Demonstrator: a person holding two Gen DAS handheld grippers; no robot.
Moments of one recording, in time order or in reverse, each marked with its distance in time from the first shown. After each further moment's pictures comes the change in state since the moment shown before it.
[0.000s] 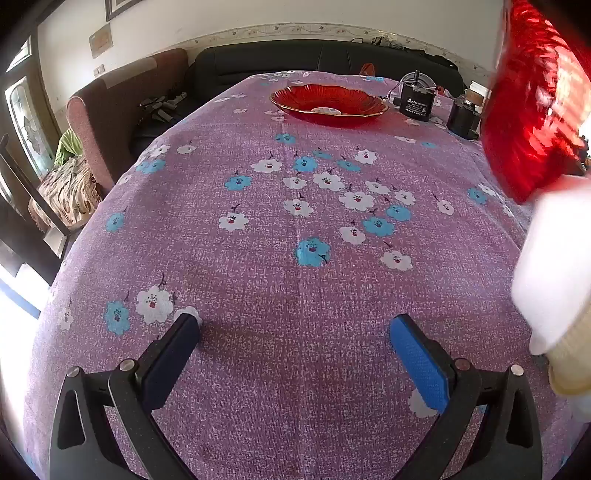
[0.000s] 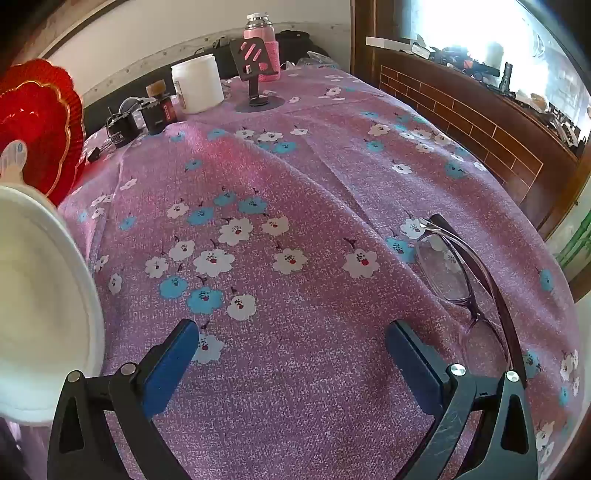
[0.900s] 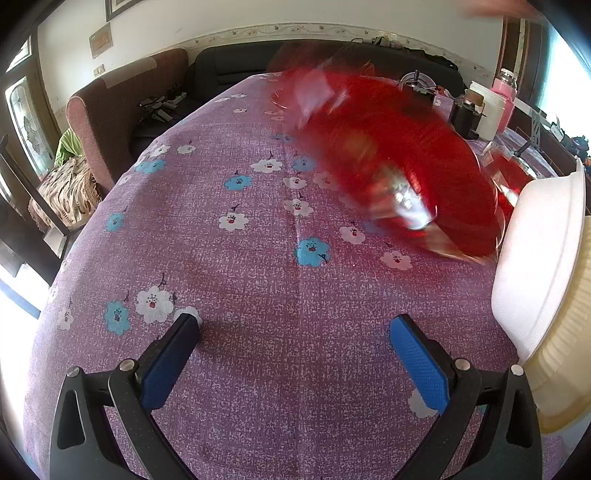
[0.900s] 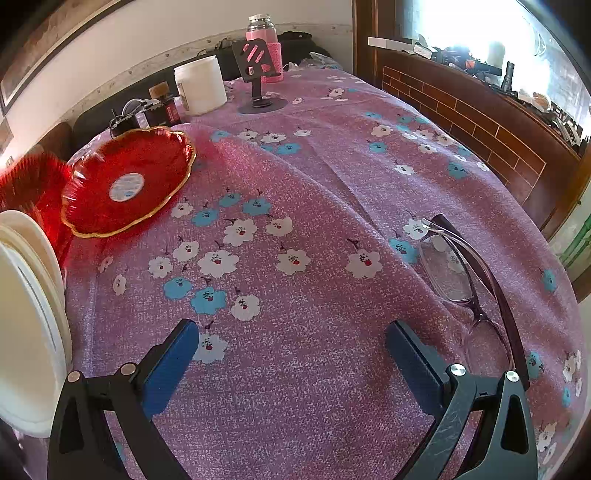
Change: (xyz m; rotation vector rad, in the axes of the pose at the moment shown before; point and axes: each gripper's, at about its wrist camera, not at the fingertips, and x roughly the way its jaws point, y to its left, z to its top) left arm 0.000 0.000 0.000 0.001 0.001 0.001; right arm -0.002 0.000 0.000 0.002 -0.001 0.015
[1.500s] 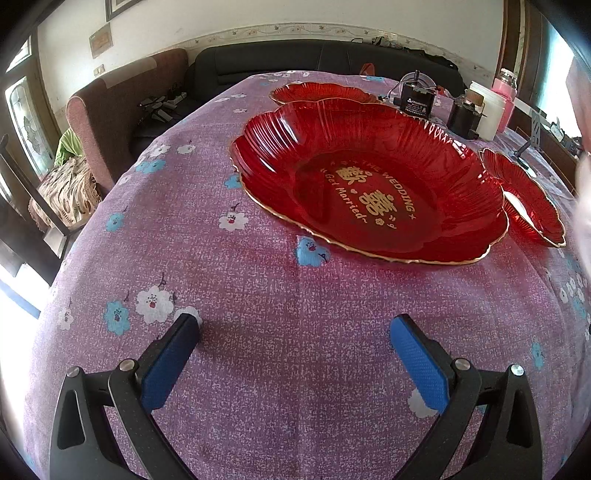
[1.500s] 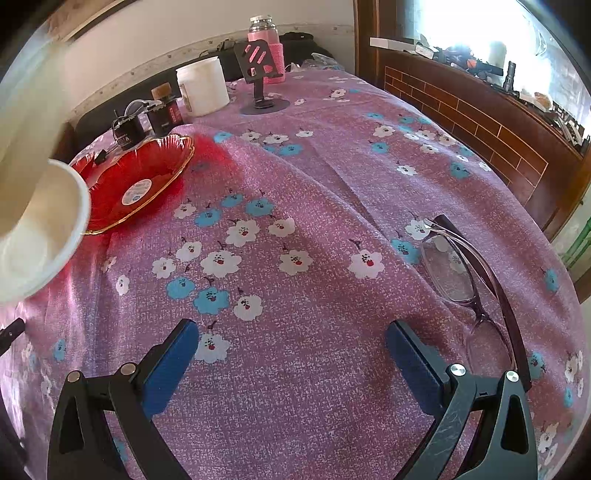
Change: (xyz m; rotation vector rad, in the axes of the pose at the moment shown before) left arm 0.000 0.000 0.000 0.000 -0.001 0.000; right arm -0.002 -0.001 0.000 0.003 -0.003 0.015
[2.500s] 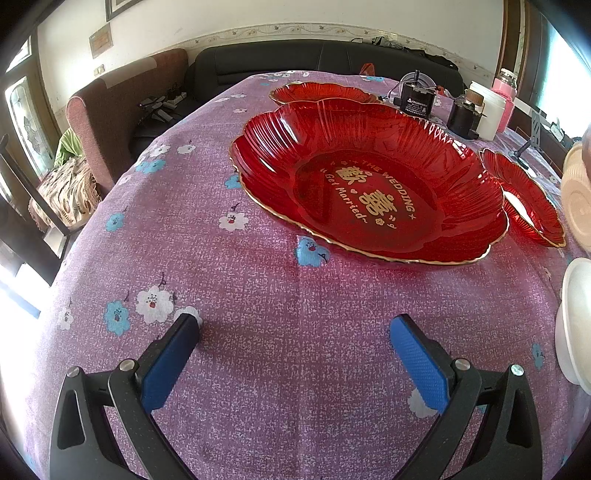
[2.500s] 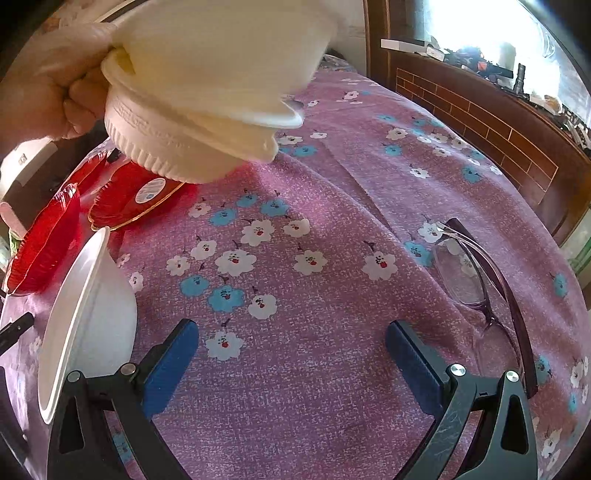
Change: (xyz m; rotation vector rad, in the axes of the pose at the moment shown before) left arm 0.000 0.000 0.000 0.000 0.000 0.000; right arm 0.000 0.005 -0.001 -0.022 -0.004 0.043
